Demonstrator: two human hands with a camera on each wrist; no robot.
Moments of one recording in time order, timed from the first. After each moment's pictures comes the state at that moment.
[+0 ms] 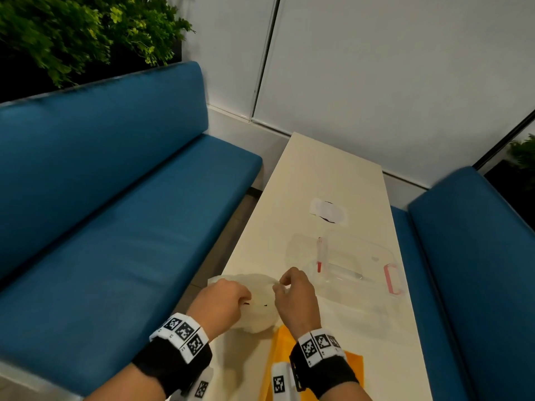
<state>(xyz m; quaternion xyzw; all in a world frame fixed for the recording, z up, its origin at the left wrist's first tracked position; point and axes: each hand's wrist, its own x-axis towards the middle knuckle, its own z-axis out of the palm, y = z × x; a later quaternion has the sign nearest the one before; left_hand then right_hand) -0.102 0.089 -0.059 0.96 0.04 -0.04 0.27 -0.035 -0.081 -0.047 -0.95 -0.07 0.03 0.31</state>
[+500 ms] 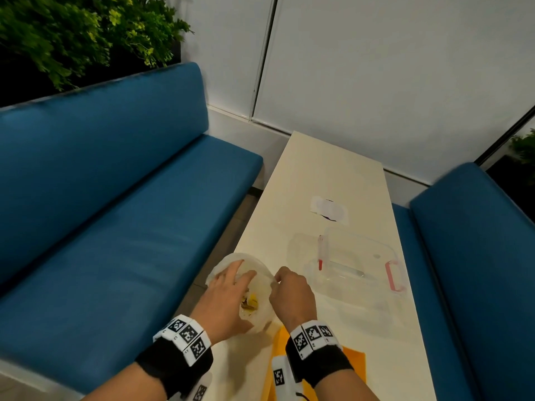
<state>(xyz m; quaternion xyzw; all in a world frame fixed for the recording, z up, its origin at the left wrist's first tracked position) -0.108 0.084 -0.060 0.97 0.03 -0.06 0.25 -0.036 -0.065 -0.036 -0.98 -0.11 0.06 0.17</state>
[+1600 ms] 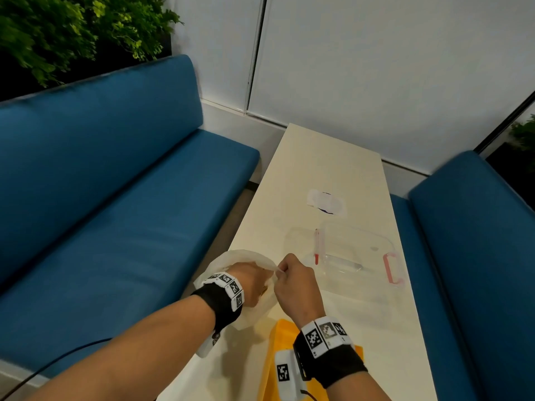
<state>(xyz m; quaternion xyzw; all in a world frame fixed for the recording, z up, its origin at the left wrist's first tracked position) -0.021 0.052 -0.060 0.96 -0.07 -0.25 0.07 -0.036 -0.080 -0.006 -0.95 -0.08 0.09 0.29</state>
